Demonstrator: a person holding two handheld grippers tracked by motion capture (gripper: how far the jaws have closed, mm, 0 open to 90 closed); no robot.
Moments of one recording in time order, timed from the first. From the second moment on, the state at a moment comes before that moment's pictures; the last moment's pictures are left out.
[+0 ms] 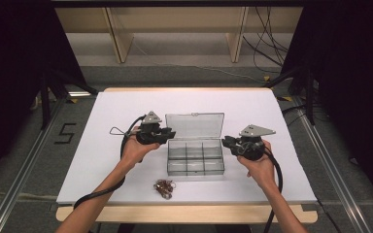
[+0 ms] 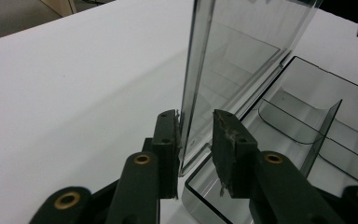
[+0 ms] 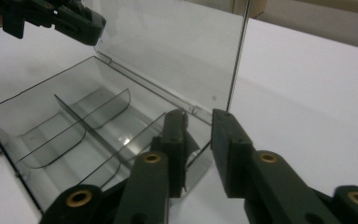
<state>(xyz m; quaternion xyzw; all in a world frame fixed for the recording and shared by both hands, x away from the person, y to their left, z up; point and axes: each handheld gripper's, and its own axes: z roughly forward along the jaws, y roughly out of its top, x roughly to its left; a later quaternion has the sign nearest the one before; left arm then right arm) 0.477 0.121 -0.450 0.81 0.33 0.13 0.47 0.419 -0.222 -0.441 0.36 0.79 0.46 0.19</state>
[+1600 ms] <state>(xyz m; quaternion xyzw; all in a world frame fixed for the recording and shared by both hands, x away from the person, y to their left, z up) 0.508 0.124 -0.459 0.79 0.38 0.07 0.47 0.390 -0.237 -0.467 0.41 0.78 0.46 0.14</state>
